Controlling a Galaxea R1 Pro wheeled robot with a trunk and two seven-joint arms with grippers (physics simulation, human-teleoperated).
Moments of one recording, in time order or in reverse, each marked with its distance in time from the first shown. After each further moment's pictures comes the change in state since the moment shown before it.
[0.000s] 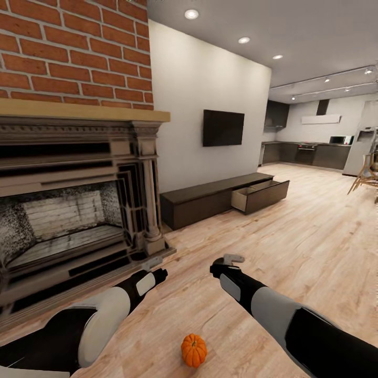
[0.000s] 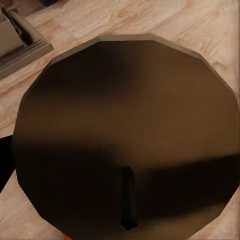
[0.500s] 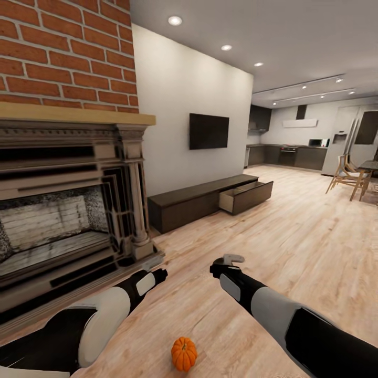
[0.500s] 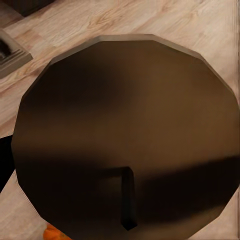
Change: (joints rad) left arm 0.000 0.000 0.000 0.000 0.000 0.000 0.001; right arm 0.000 0.000 0.001 0.000 0.000 0.000 0.000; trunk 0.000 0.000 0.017
